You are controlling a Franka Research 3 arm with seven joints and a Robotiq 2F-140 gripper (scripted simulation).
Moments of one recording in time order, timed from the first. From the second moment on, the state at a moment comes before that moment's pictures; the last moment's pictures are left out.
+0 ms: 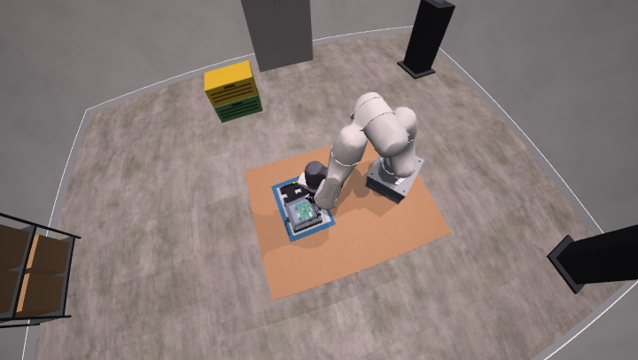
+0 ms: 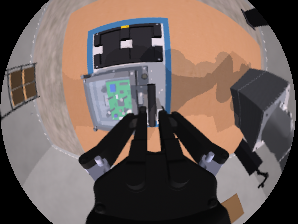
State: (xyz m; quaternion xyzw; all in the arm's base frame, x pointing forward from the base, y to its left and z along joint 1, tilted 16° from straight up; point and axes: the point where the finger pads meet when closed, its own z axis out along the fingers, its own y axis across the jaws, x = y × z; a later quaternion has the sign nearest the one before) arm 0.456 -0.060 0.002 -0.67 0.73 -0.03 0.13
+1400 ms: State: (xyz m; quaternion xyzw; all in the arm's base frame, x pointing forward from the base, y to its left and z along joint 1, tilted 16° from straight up) arm 0.459 -0.057 -0.020 -0.67 0.73 -0.03 0.13
